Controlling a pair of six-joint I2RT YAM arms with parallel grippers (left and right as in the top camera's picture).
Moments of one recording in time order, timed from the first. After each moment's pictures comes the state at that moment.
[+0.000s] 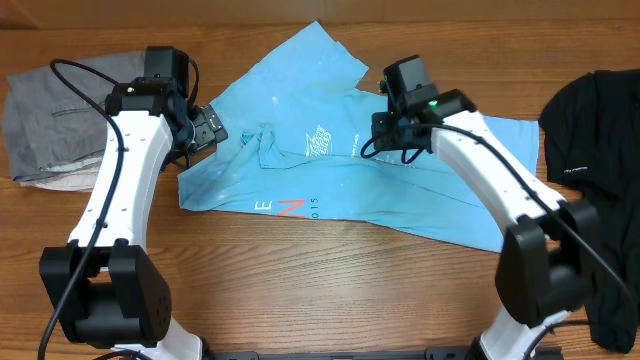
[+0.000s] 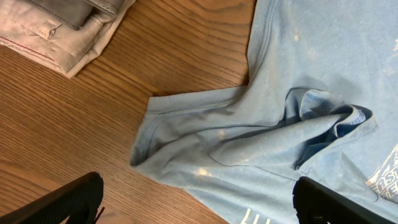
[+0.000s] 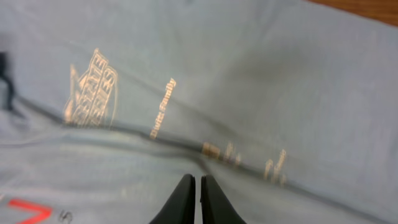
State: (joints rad) left arm 0.00 1.77 1.53 -1.07 -0.13 -0.55; right arm 0.35 1.87 1.50 -0.81 -0.03 0.26
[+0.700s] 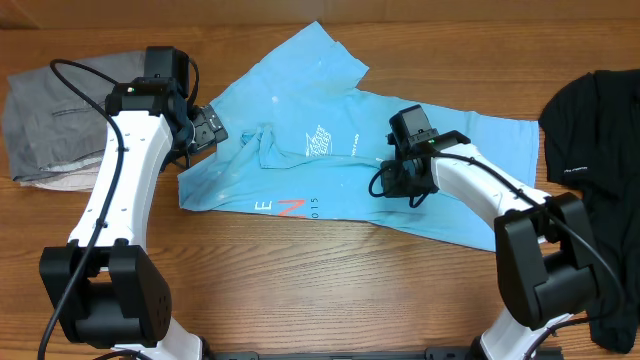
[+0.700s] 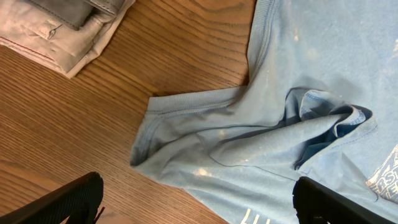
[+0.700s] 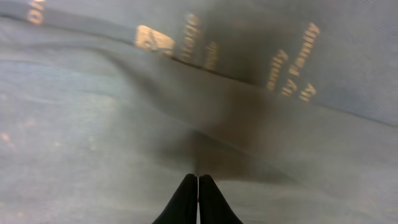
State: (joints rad) left arm 0.00 1.77 1.53 -1.07 -0.13 -0.55; right arm 0.33 1.86 1.15 -0.67 -0.07 0.28
